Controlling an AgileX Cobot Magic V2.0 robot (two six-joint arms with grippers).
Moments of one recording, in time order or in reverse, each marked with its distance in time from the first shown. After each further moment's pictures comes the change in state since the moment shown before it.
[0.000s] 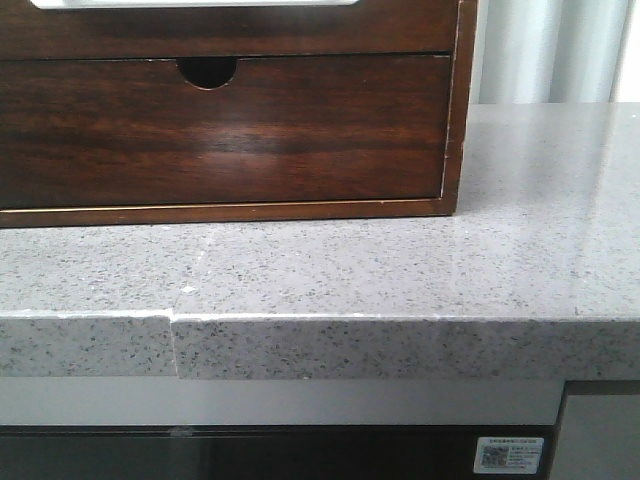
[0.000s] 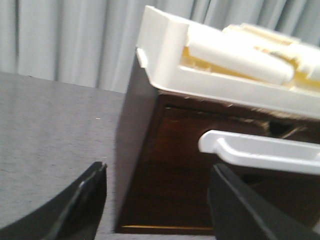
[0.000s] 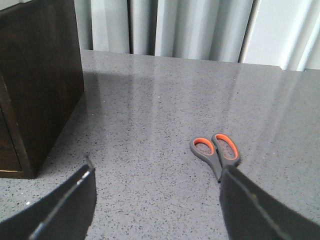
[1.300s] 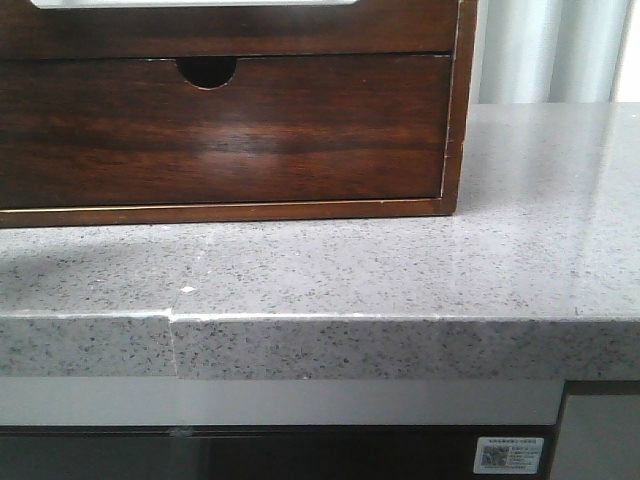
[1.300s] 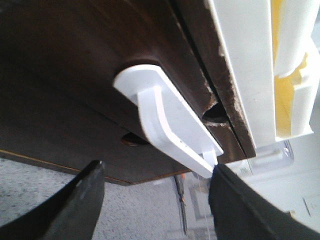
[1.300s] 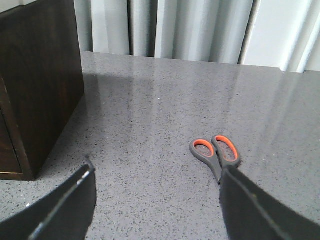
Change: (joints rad) left arm -0.004 0.724 -0.031 -1.356 0.307 0.714; right arm 0.000 0.000 0.000 0.000 -0.006 0.000
